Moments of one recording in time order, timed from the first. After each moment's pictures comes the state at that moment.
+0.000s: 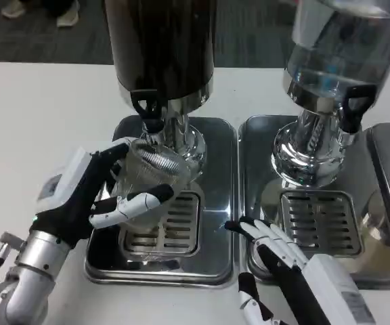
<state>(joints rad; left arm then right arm) -0.42 0.45 -0.24 1.13 0.53 -0.98 0.43 0.59 -0.25 0.32 -0.35 -0.72 -0.30 -0.17</state>
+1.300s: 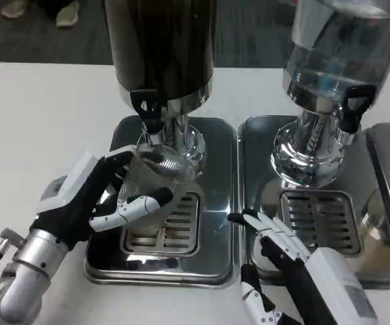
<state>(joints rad) -0.44 0.47 -0.26 1.15 0.51 -0.97 0.33 0.58 -0.23 0.32 -0.36 -0.70 -0.29 -0.17</state>
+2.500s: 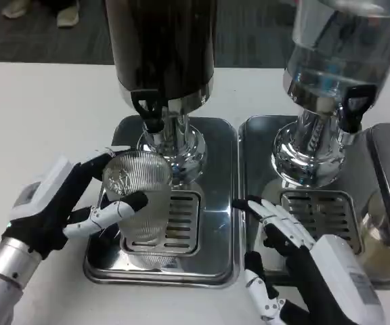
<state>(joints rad) -0.35 0.55 -0.21 1.04 0.48 -0.99 0.29 0.53 -0.24 0.30 -0.36 -0.68 -0.29 -0.16</state>
